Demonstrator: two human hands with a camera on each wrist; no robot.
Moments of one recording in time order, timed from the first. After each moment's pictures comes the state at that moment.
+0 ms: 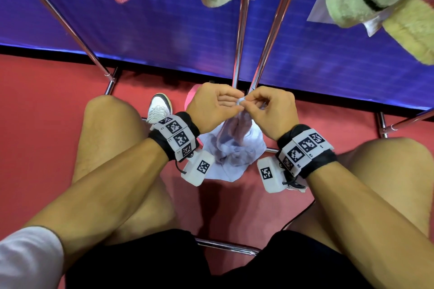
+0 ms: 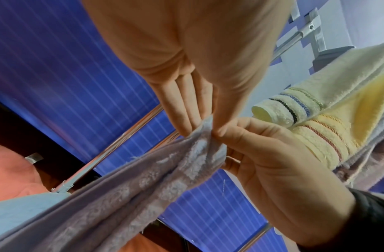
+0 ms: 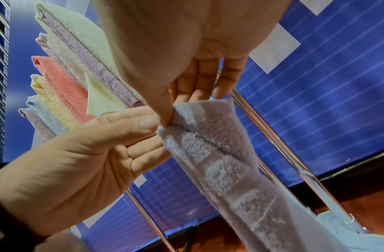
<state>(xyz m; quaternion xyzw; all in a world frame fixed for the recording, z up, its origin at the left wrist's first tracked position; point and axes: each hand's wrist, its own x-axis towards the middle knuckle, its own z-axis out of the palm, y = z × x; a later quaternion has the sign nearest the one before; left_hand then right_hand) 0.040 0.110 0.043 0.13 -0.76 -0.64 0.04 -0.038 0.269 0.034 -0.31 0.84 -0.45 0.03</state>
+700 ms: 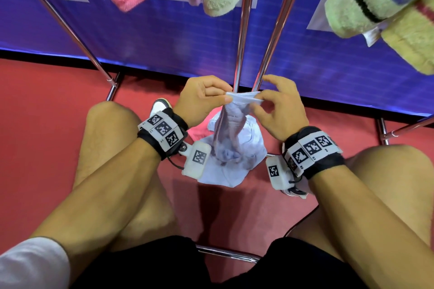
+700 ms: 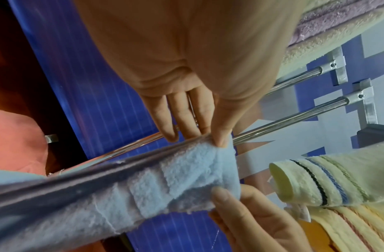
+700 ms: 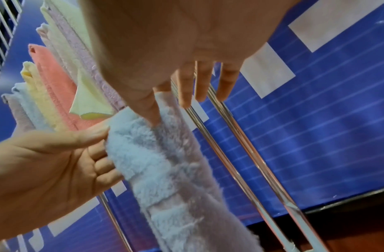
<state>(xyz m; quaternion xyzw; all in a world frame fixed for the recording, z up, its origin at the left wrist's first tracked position) 0.035 0.081 0.052 0.13 -0.71 -0.68 0.09 -0.060 0.279 0.030 -0.37 0.87 -0.33 -0.03</state>
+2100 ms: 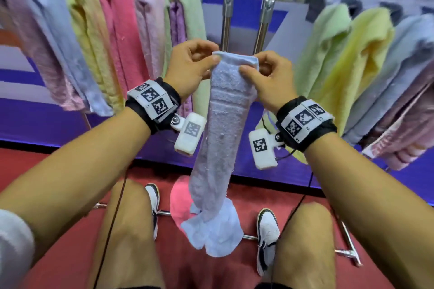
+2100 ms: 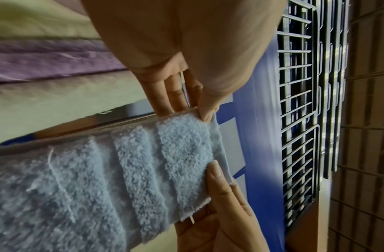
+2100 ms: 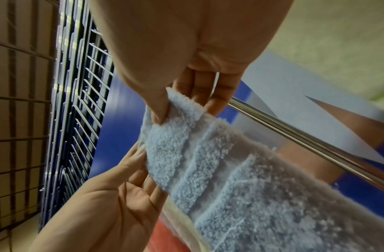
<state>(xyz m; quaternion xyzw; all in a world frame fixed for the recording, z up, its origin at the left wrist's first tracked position) 0.004 0.091 0.365 0.00 -0.69 -0.65 0.31 -0.074 0.261 0.356 -0.34 0.70 -0.62 -0.10</state>
